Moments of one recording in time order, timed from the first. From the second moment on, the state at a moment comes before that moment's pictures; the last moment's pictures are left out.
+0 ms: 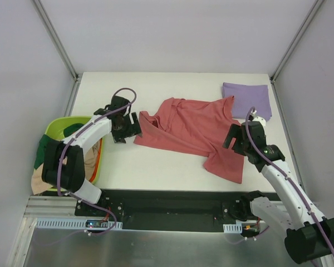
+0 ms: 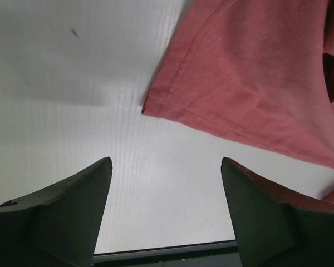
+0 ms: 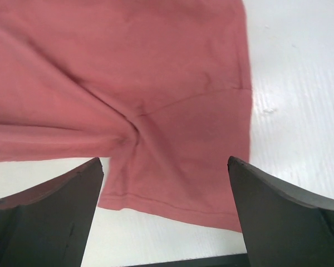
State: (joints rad) left arm -0.28 1.48 1.04 -0.69 0.08 -0.62; right arm 0.31 0.89 0.75 -0.67 0.22 0.52
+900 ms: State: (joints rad) left arm -0.34 1.82 1.18 -0.68 0.05 -0.66; right arm 0.27 0.89 0.72 -0.75 0.35 0.49
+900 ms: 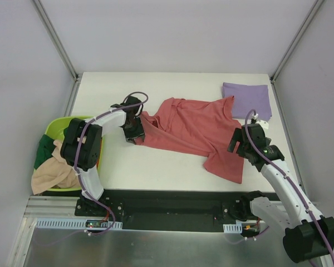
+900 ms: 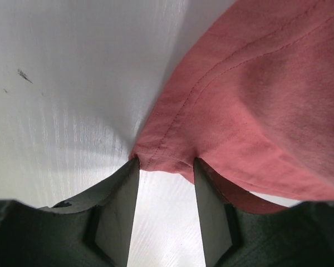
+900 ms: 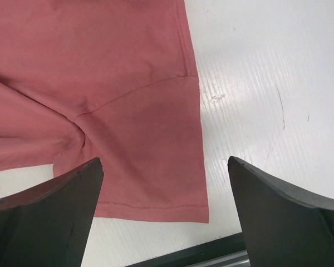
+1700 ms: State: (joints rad) left arm -0.38 1.89 1.28 -0.79 -0.08 -0.69; right arm 0.21 0.91 0.69 -0.76 0.36 0.46
